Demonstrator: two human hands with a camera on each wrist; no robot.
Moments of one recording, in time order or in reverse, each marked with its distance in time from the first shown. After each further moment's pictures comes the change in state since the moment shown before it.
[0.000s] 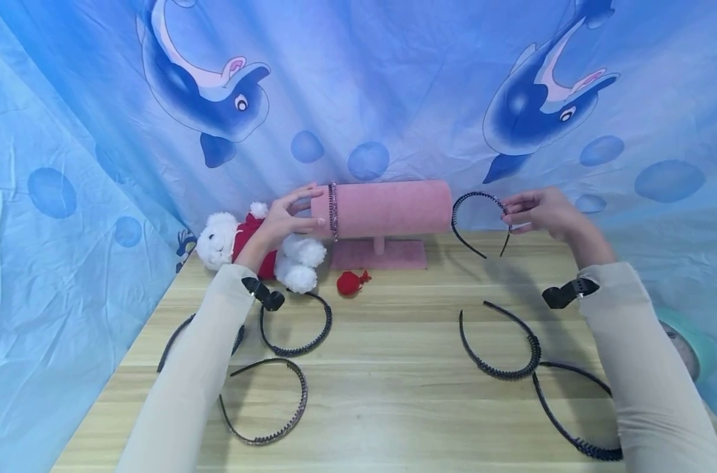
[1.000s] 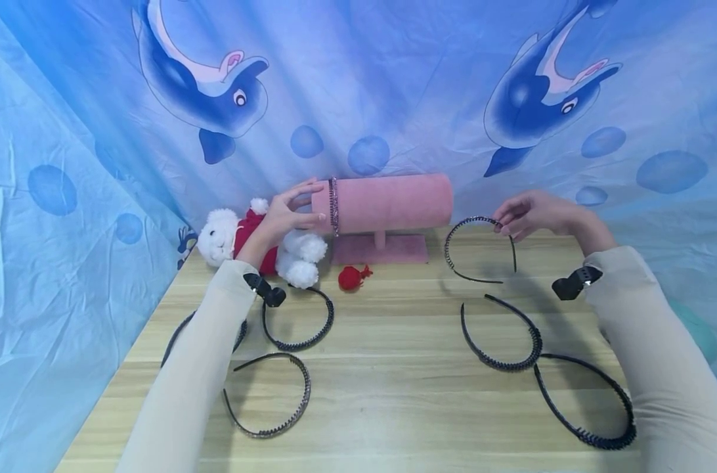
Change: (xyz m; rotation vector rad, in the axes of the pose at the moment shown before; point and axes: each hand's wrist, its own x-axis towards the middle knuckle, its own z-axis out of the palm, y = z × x) left_hand 0.000 0.003 0.001 0.008 0.011 -0.016; right_hand 0.003 -0.003 -0.003 -0.248 -0.309 -0.012
